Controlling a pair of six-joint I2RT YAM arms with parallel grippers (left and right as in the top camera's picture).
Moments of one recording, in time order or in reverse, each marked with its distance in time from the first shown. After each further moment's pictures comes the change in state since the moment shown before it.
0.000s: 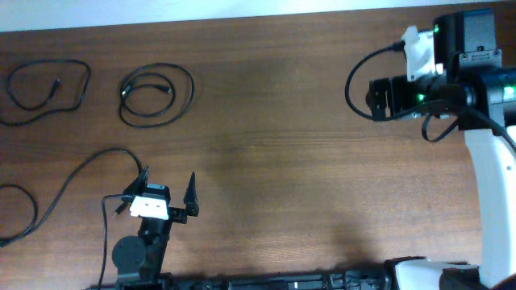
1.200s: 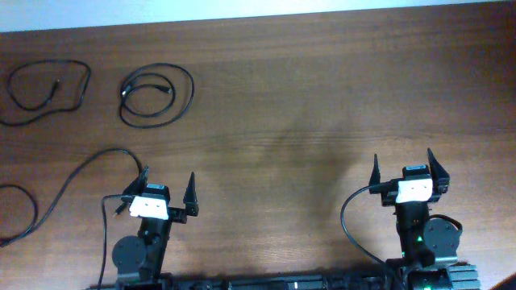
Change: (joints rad) left arm 0.000 0.000 0.000 -0.001 -0.006 0.000; right arm -0.074 -1.447 -1.734 1.274 0.104 -0.228
